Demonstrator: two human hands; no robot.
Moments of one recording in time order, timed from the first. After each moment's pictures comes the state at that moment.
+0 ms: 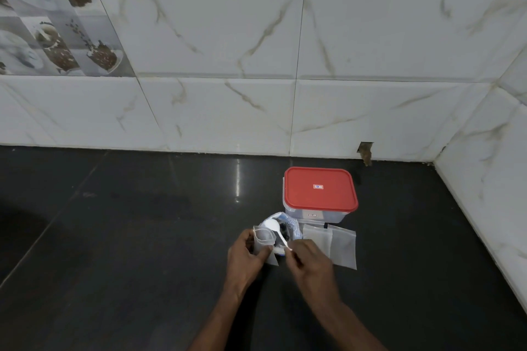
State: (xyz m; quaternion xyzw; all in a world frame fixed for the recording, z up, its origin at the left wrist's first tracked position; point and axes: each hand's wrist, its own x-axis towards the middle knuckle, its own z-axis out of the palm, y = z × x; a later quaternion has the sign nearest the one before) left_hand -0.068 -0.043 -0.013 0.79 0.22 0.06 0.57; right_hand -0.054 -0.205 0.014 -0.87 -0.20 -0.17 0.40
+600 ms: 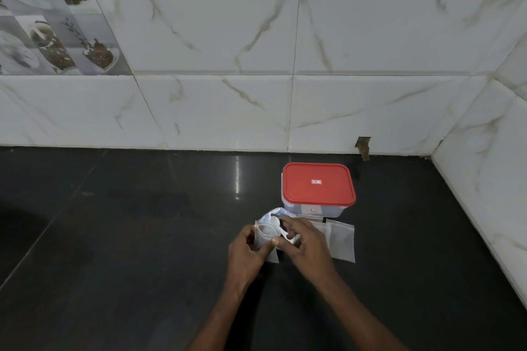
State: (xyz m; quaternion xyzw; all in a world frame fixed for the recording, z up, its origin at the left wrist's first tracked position) left_hand -0.074 -0.052 0.000 0.78 0.20 0.08 0.59; right_hand -0.031 -0.204 0.032 -0.85 -0.15 0.04 0.50
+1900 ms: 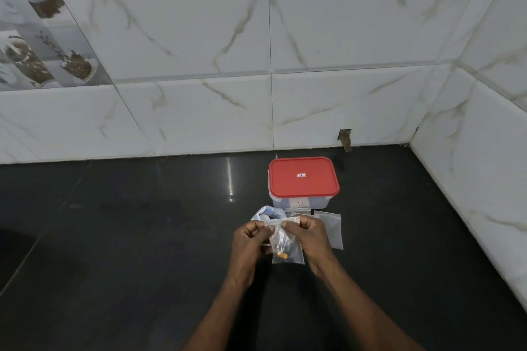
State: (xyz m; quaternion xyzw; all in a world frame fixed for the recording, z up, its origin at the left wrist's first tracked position) left_hand -0.070 -0.081 0.028 0.59 0.22 -0.01 0.78; right_hand -0.026 -0.222 0.028 -0.67 0.06 0.14 0.73
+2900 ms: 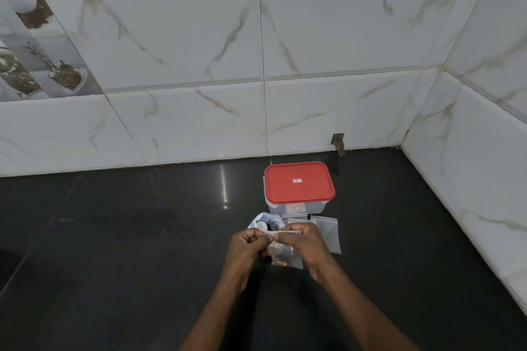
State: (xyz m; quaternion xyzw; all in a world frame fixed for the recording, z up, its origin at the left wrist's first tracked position) left_hand -0.064 -0.068 0.032 0.66 0.18 -0.04 0.73; right_hand -0.030 -0.222 0.046 -0.69 0.01 0.18 0.70
